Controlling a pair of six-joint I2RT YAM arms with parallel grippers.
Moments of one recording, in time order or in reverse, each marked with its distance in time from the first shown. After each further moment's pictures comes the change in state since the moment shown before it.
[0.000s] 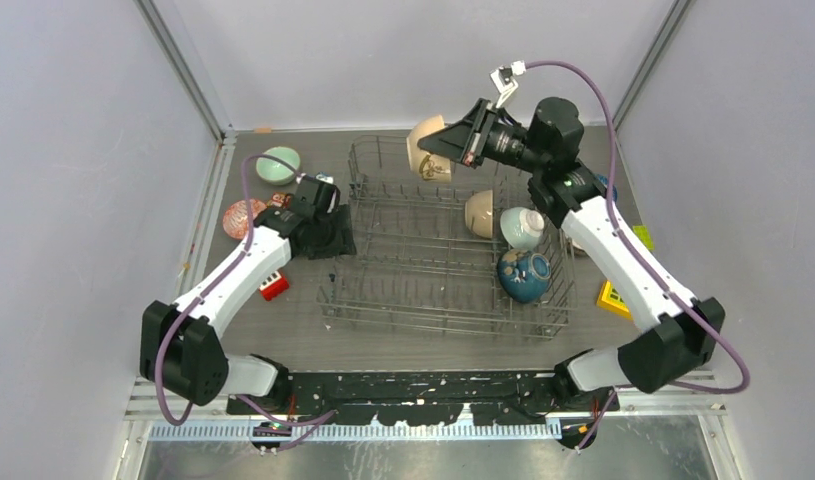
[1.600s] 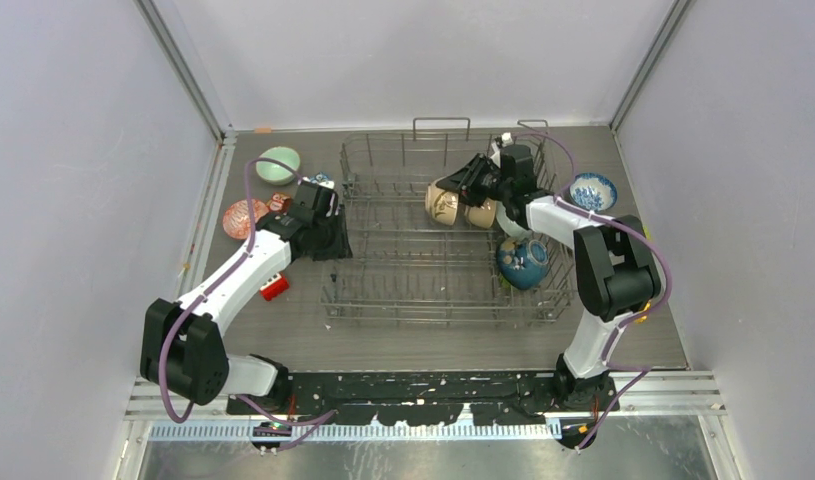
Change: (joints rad) left arm 0.010 0.001 -0.044 0.069 0.032 0.034; right arm -0.097 0.372 -0.243 0.078 0.225 -0.025
